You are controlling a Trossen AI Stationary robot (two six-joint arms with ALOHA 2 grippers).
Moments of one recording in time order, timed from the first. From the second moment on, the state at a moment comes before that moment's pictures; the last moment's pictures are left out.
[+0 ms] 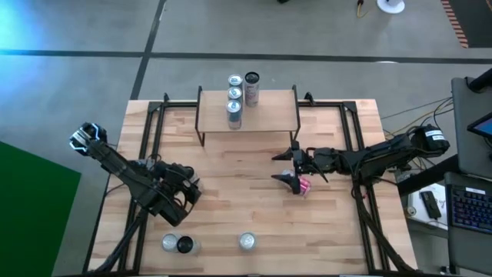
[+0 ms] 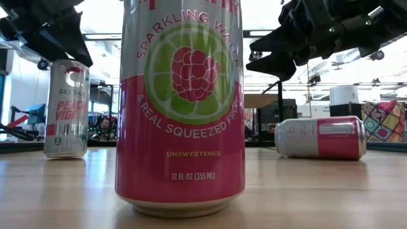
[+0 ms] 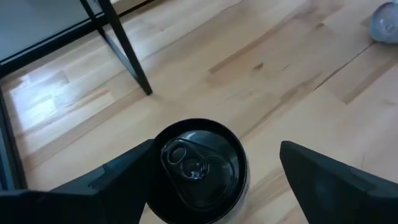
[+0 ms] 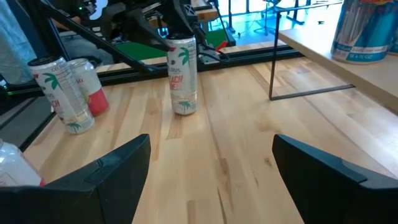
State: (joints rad) left arm -0.68 1.37 0.99 -1.26 -0.81 -1.63; right arm 0.06 1.26 0.44 0.63 0.08 0.15
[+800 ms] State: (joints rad) left arm -0.72 1.37 1.05 -1.30 -0.83 -1.54; right arm 0.06 1.26 0.44 0.60 0.08 0.16
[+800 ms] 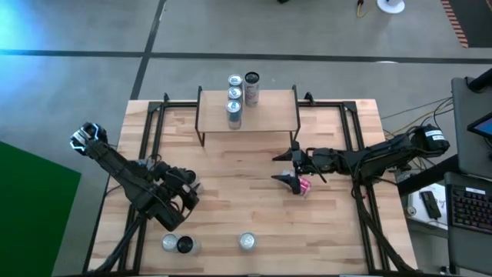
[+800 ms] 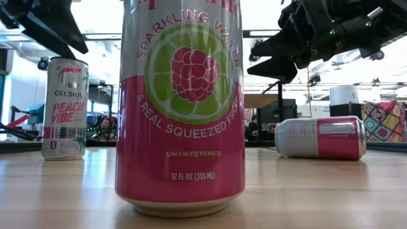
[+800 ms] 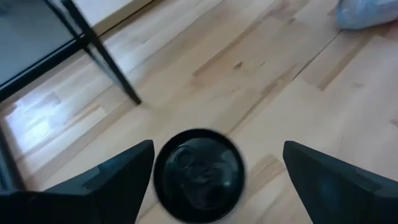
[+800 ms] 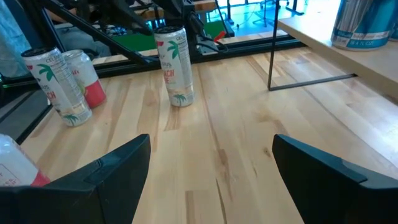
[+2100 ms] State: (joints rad) left arm -0.53 1.36 0.99 -0.81 -0.90 -0.96; right arm 0.09 1.35 0.45 0.81 0.08 0.16
